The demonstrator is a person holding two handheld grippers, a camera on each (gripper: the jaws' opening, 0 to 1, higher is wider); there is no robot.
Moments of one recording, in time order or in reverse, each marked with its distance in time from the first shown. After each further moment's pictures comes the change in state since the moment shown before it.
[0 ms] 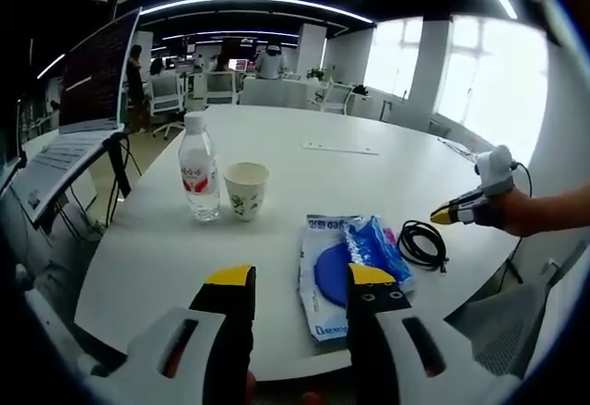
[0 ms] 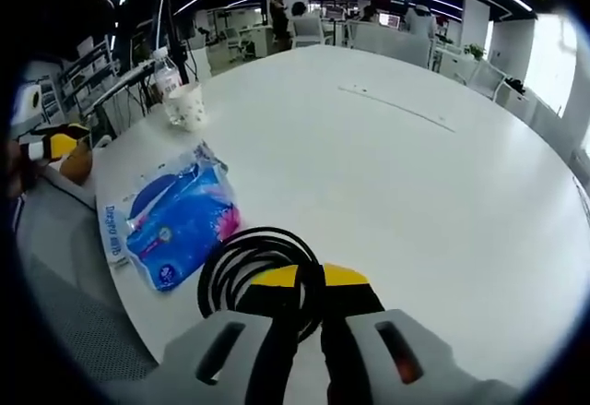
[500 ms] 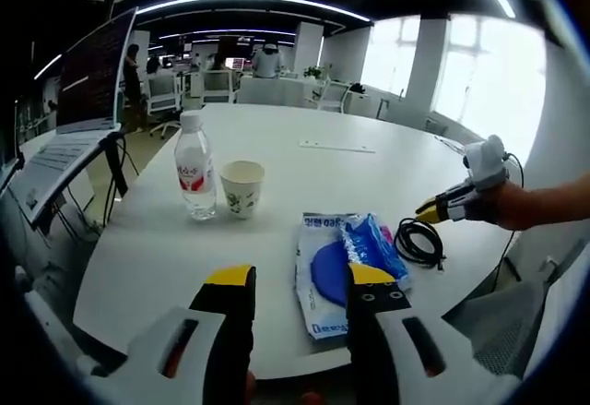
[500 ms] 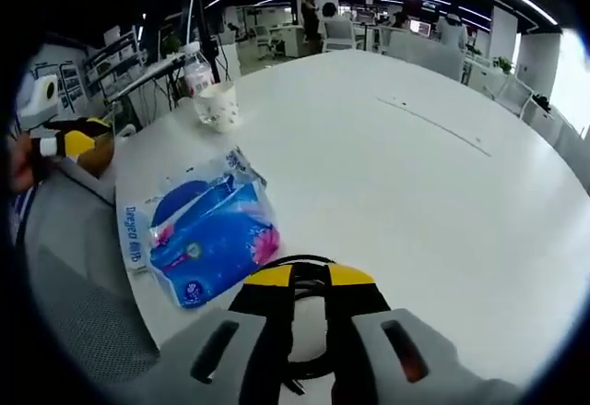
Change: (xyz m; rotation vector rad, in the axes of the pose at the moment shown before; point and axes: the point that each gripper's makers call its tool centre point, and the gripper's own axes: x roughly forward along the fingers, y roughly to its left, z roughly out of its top) left arm 0.000 -0.003 -0.002 0.004 0.010 -0.014; right arm 0.016 0.041 0.023 -0.093 -0.004 0.132
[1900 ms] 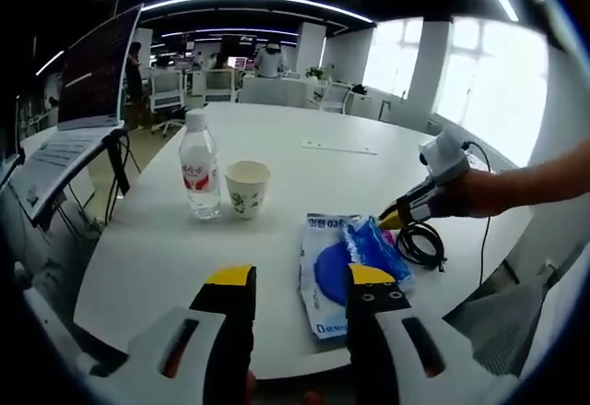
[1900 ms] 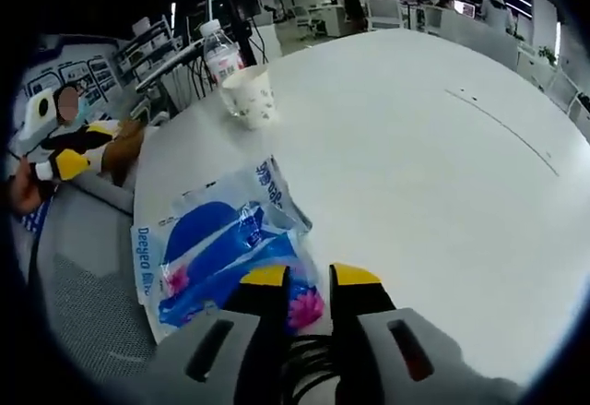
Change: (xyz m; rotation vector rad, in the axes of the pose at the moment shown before) left arm -0.001 0.007 0.001 -0.019 -0.002 0.004; right arm 0.061 0.032 0.026 -0.027 0.105 0.199
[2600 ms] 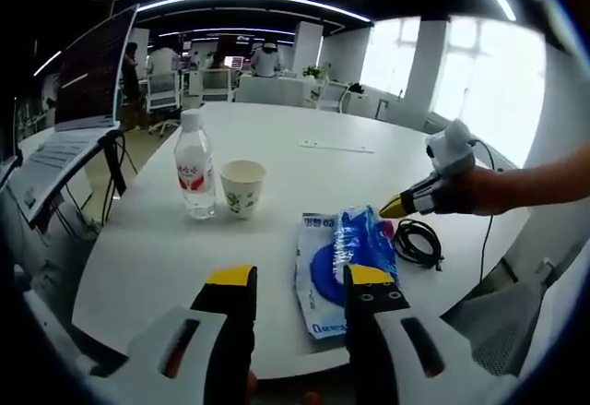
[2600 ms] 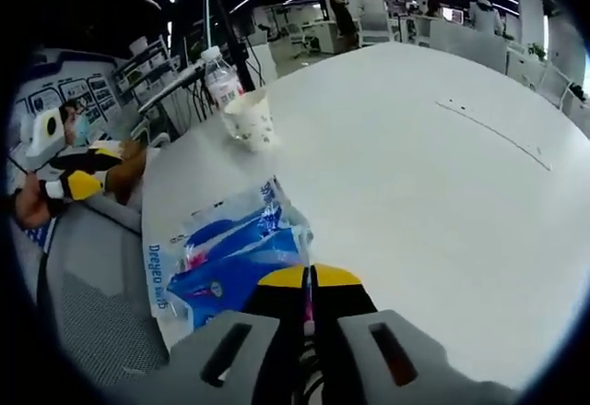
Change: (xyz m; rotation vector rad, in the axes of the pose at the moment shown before) left arm 0.002 -0.006 0.001 0.012 0.006 -0.017; right arm -0.022 -0.003 0.014 0.090 -0.119 -0.009
